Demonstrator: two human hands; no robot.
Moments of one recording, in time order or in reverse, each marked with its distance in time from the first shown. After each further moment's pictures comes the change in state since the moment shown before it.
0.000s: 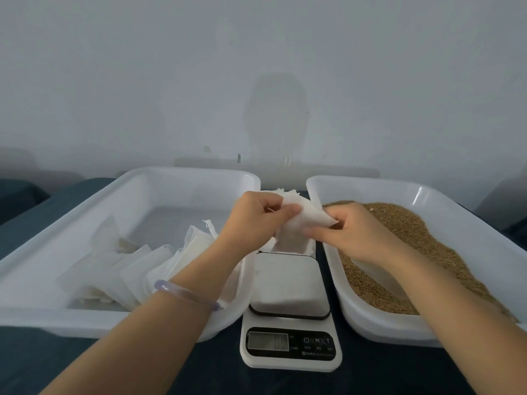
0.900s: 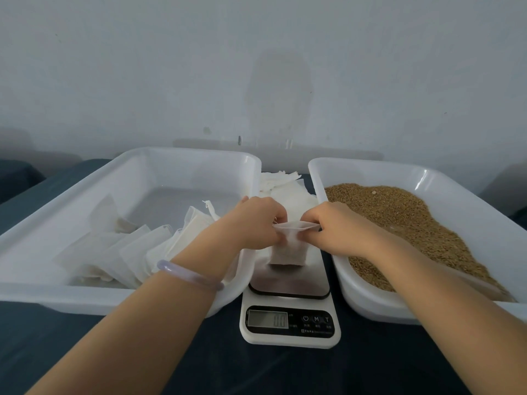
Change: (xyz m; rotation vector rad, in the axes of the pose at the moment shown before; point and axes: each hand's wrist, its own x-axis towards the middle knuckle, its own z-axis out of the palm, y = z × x) left_hand -0.006 -0.010 0.000 0.800 -0.383 0.005; right_hand 0.010 -0.003 0.021 -0.625 -0.231 0.036
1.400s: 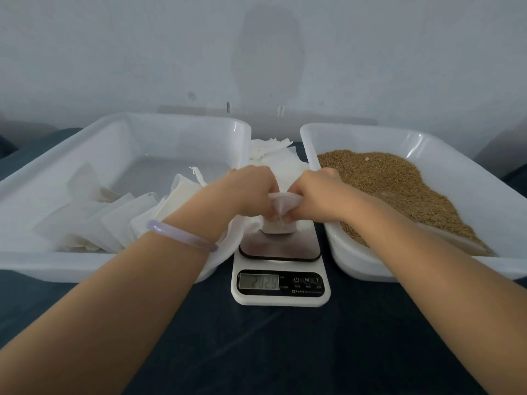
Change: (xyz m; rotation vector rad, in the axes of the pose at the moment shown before) left_hand 0.006 0.006 0.004 0.112 -0.158 -0.039; right_hand 0.011 -0.001 0.016 -0.118 -0.072 0.051
